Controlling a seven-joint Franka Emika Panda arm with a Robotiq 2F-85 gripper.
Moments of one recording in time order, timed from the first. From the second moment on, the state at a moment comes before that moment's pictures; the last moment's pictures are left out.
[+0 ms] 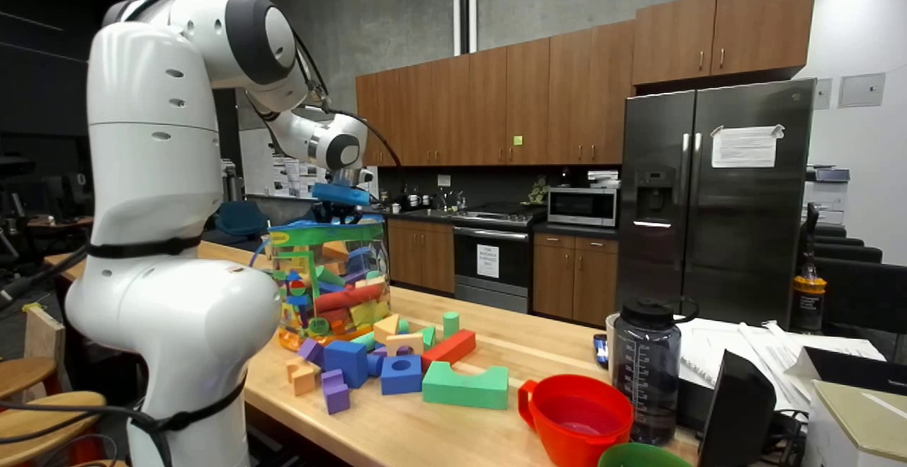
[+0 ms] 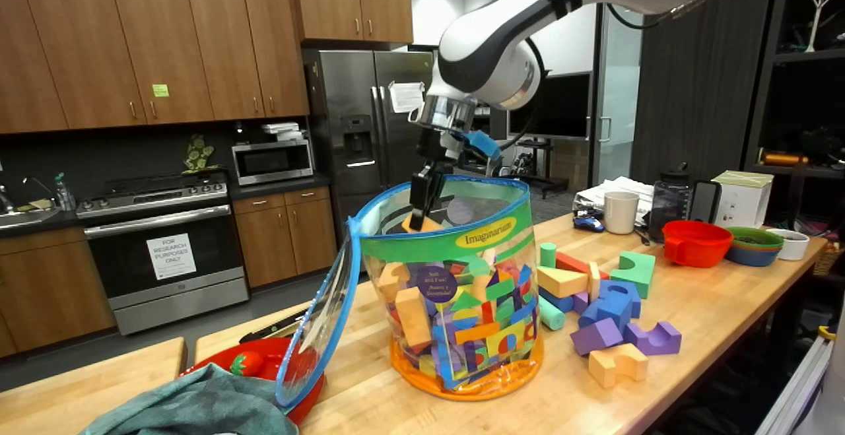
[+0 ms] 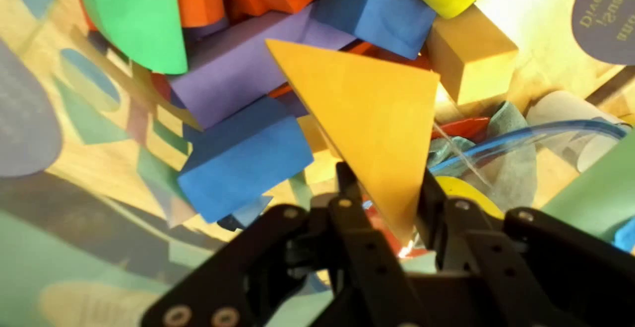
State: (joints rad) arm 0.19 0.03 0.26 -2.02 0.37 2.25 -0.44
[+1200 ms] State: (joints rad) arm 0.12 0.06 0.12 -1.65 0.15 1.83 -0.34
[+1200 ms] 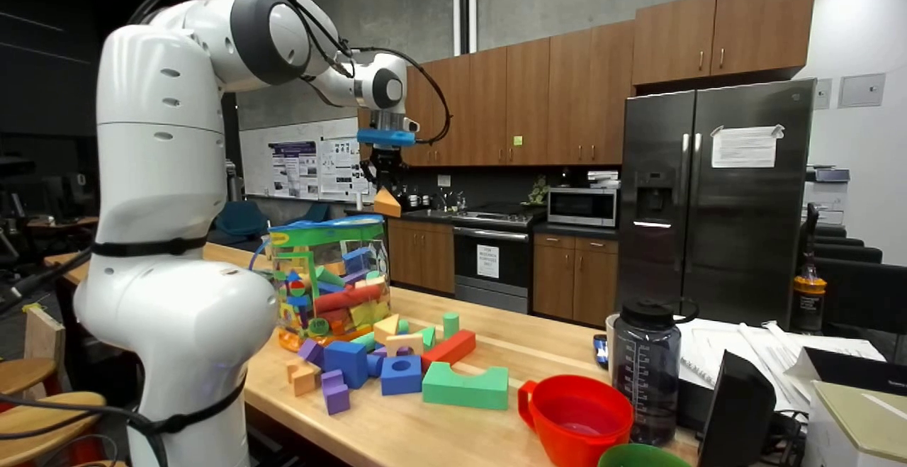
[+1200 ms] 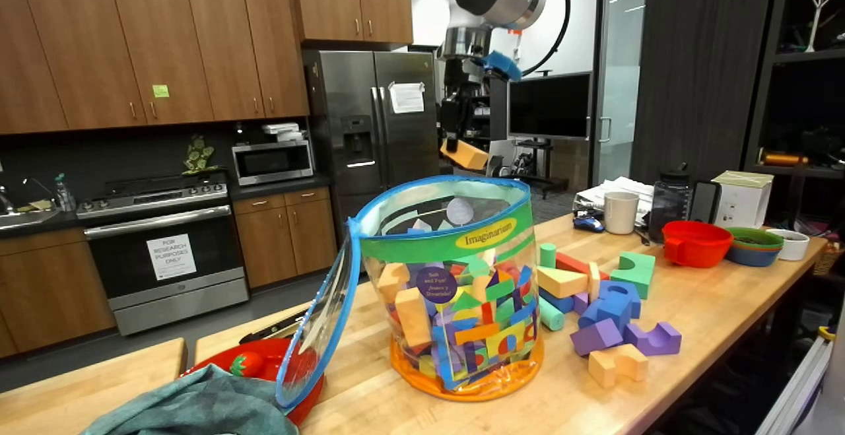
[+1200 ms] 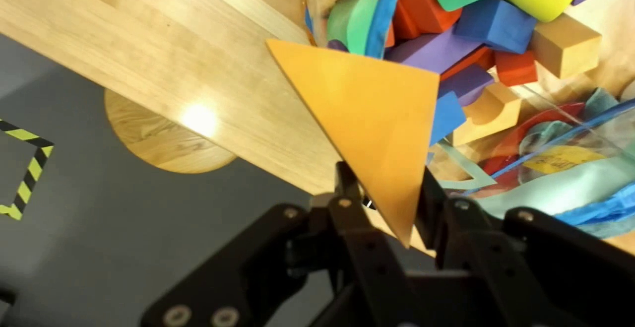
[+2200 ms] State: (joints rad) arm 0.02 -0.09 0.01 -2.05 0.07 2.15 -0.12
